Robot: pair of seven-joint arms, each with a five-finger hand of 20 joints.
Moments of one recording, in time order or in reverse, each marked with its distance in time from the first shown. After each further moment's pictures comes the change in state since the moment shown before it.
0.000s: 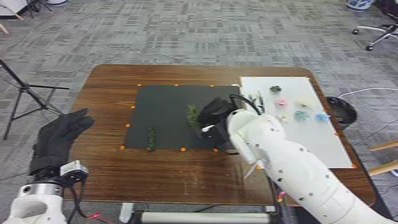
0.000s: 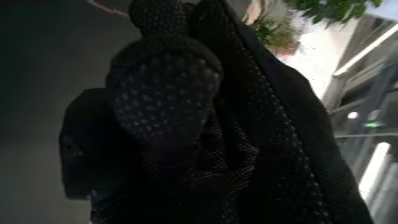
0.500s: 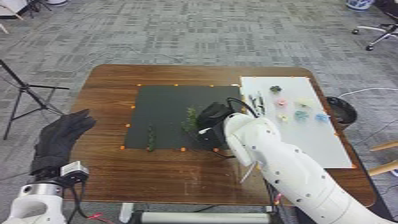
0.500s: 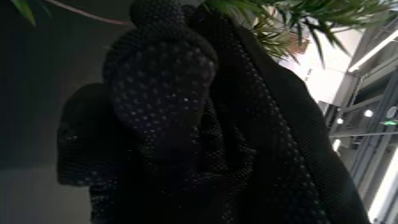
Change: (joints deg) left arm 0.0 -0.1 -0.2 0.0 0.1 -1.0 -0.6; right arm 0.0 -0.3 -1.5 0.0 0.9 2.4 0.8
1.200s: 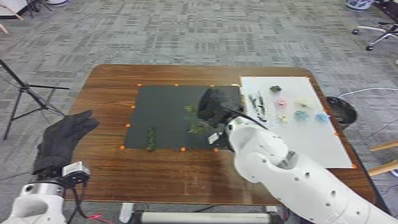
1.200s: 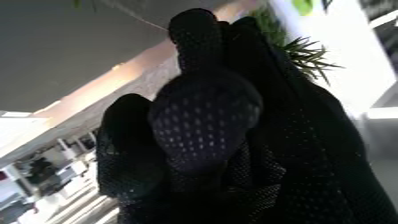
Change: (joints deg) left arm -0.2 0.3 0.1 0.1 0.2 -1.1 -1.5; right arm 0.0 7.8 -6.8 -4.8 -35.5 -8.5 -18.3
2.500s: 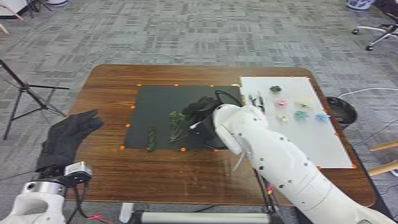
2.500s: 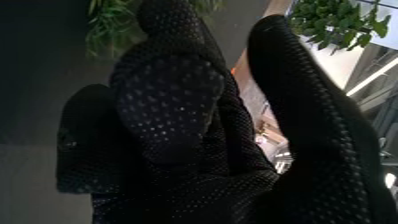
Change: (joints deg) left arm -0.4 0.3 -0.2 -0.1 0.5 -3.0 -1.0; right arm 4.1 -14.2 7.4 11.5 32.4 0.1 19.1
